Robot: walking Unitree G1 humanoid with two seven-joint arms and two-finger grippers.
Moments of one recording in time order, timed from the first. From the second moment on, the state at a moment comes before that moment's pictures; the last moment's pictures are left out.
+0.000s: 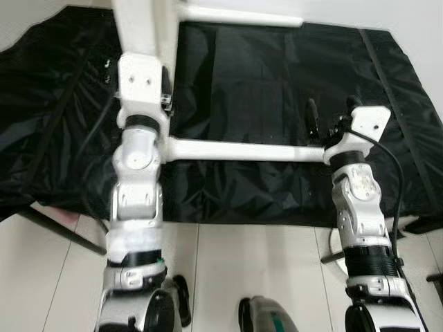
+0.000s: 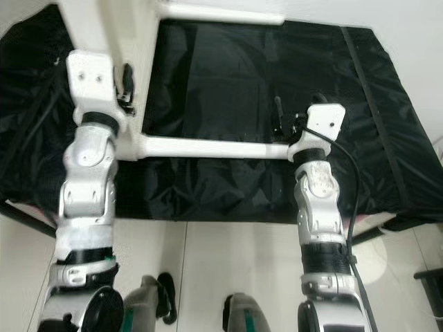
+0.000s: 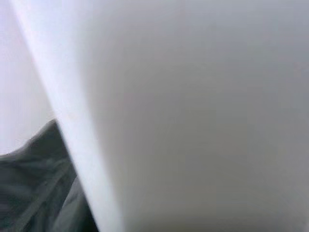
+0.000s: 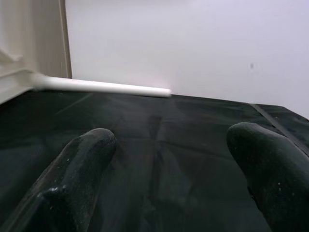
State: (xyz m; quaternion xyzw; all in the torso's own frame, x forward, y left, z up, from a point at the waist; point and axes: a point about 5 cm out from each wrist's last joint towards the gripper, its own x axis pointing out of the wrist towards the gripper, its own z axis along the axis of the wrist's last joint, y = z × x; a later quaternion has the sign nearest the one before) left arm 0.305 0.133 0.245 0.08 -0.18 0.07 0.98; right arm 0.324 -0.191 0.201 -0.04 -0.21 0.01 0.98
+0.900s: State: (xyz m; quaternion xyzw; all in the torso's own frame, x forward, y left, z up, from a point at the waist) left arm 0.294 0.132 0.243 0.05 -0.19 0.02 0.98; right arm 0.329 -0.186 0.202 -0.05 -0.21 0.02 0.98
